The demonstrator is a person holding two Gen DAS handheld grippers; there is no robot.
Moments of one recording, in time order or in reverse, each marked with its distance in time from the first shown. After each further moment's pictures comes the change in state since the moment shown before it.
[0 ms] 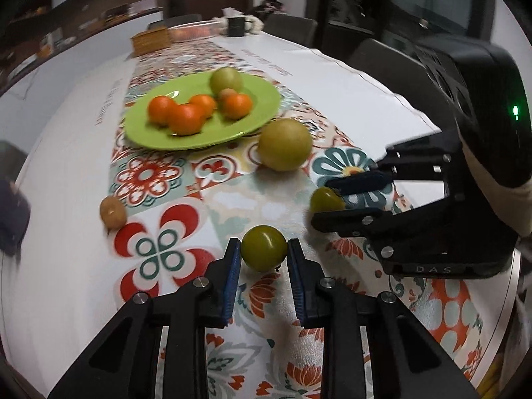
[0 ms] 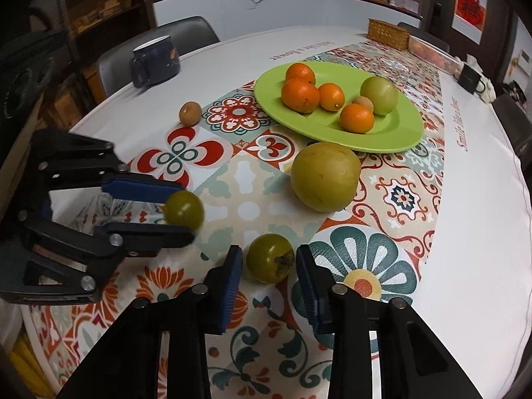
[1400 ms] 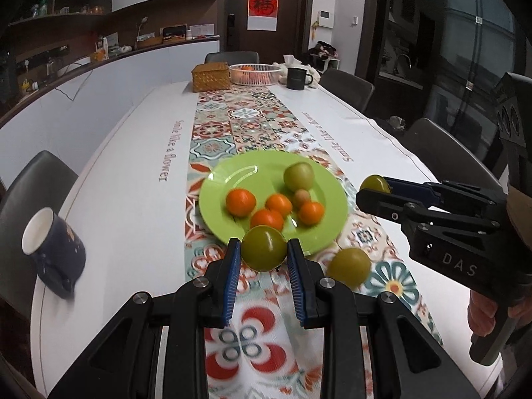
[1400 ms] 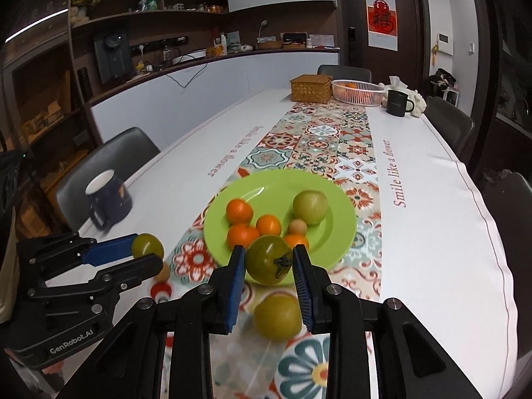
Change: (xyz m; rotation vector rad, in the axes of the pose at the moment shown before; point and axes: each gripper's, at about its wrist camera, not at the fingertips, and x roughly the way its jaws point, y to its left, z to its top) left arm -0.039 0.056 0.088 -0.142 -0.166 0.149; right arm -0.059 -0.030 0.086 0.283 -0.293 -0.161
